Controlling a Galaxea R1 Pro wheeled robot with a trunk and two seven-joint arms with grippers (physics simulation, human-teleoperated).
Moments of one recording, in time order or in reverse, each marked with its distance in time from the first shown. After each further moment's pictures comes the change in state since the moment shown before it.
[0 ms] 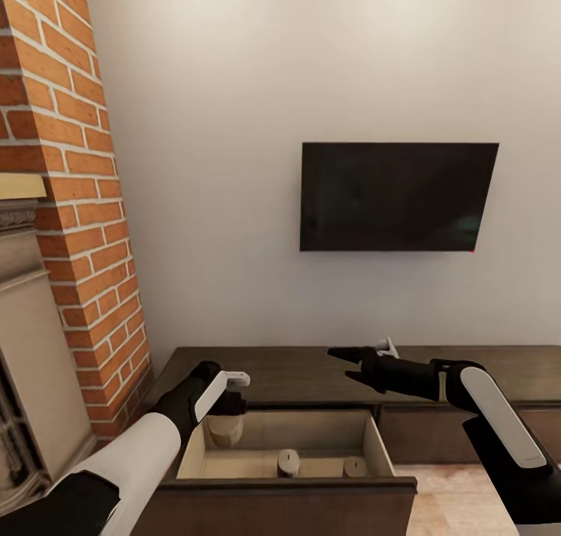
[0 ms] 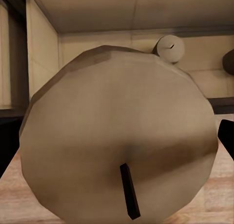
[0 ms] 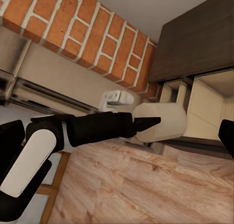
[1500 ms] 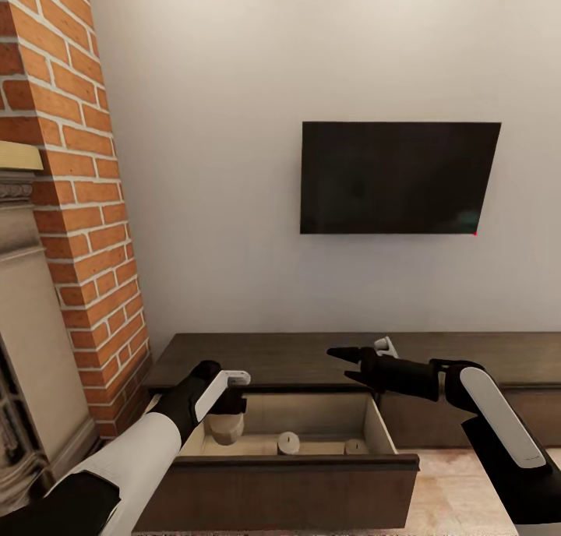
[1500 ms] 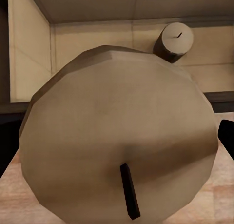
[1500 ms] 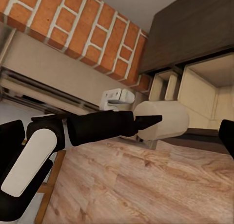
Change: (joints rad) left arm 0.000 -0.002 0.000 -0.006 -0.001 -0.008 0.000; right arm 0.000 0.002 0.001 0.000 -0.003 0.000 0.001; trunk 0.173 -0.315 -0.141
